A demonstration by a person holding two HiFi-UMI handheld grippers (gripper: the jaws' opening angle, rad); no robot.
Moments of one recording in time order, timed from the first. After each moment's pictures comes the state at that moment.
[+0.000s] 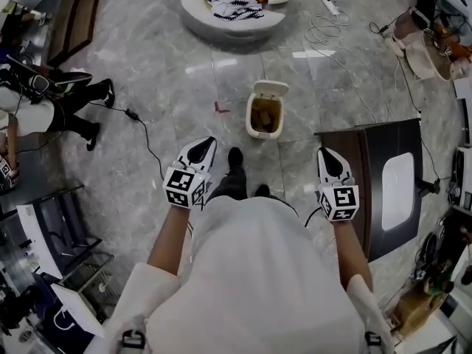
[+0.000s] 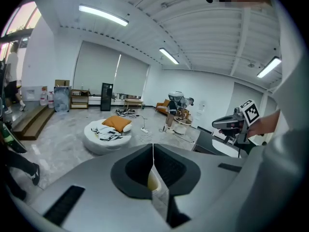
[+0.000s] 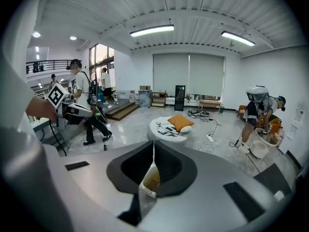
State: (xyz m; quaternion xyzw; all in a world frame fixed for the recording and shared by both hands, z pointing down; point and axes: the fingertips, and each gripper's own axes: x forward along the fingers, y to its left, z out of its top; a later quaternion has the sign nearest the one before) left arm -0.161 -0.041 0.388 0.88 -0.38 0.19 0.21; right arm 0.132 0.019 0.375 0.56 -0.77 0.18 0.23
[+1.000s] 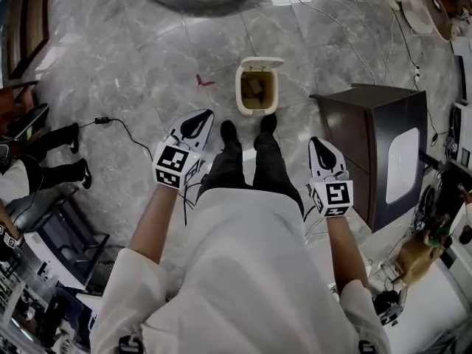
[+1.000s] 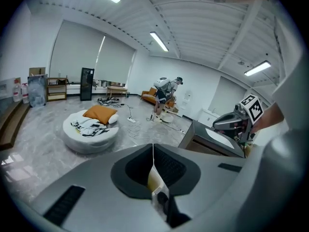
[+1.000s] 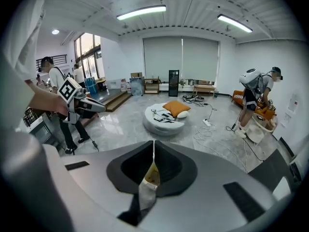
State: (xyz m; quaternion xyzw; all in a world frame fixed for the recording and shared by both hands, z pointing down) left arm -0.138 -0.145 0.461 0.91 -0.26 0.24 0.23; right arm 0.094 -0.021 0.436 0.58 -0.72 0.25 0.28
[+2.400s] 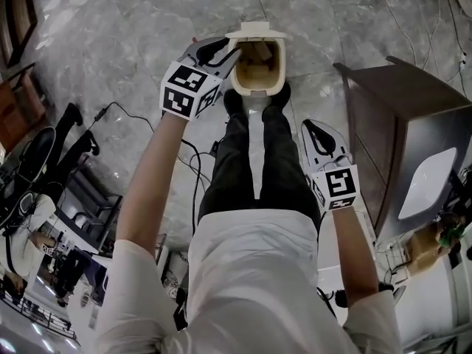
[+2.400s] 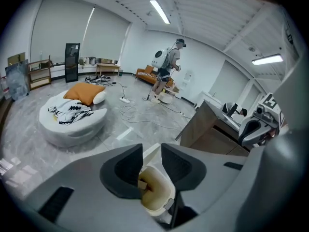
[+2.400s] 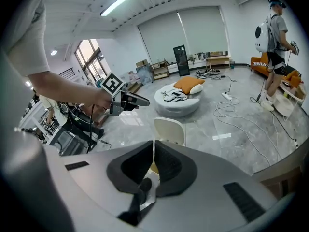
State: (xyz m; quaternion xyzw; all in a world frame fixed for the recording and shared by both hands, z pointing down) left arm 0.034 -0.247 0.649 0.88 -0.19 0.34 0.27; right arm 0.144 -0.055 0.592 0.47 -0.76 0.37 0.26
